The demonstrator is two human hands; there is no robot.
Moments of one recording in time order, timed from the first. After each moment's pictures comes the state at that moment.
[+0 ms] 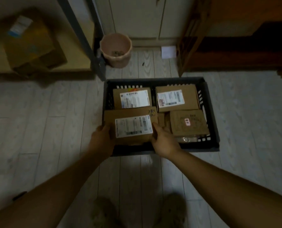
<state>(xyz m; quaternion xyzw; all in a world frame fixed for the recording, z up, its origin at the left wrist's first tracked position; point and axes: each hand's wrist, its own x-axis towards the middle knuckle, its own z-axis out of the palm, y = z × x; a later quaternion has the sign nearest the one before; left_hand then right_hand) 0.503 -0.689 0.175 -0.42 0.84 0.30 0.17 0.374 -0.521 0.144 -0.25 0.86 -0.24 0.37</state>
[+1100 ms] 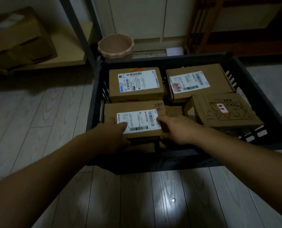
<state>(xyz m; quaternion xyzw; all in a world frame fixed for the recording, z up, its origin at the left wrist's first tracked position) 0.476 -0.711 0.037 -0.20 0.92 0.10 0.32 0.338 -0.540 0.025 -0.47 0.84 -0.05 0.27</state>
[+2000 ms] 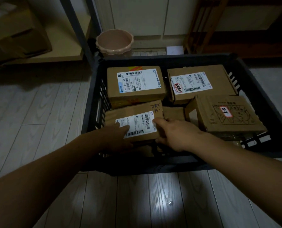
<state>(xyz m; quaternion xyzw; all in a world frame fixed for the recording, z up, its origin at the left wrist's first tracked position) 0.458 -0.724 -0.004 -0.17 0.90 0.13 0.37 0.340 -0.547 0.010 -0.48 0.84 0.00 0.24</state>
